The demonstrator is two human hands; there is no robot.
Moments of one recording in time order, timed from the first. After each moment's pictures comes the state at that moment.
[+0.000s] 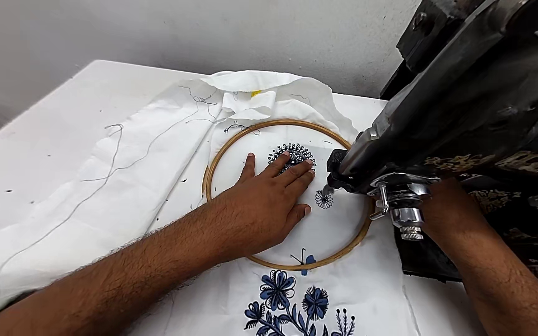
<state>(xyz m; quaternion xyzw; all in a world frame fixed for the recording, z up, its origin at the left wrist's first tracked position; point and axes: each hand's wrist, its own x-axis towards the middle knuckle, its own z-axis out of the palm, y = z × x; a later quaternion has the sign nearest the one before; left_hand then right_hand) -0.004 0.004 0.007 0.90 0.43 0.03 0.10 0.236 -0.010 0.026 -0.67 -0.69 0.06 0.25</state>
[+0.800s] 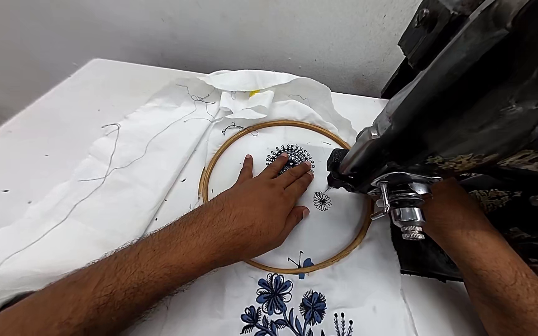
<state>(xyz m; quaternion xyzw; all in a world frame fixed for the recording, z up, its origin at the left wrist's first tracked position) -0.005 0.001 0.009 0.90 0.43 0.01 0.09 0.229 -0.012 0.036 -0.69 -0.70 0.05 0.17</state>
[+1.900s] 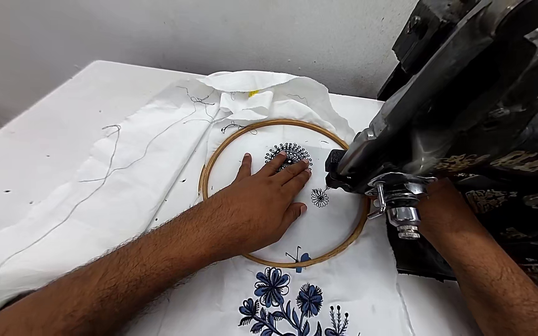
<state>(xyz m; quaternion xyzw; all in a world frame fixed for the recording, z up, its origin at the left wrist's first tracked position) -0.006 0.005 0.009 0.89 0.44 0.02 0.10 0.233 -0.008 0.024 -0.65 -0.71 0.06 0.25</state>
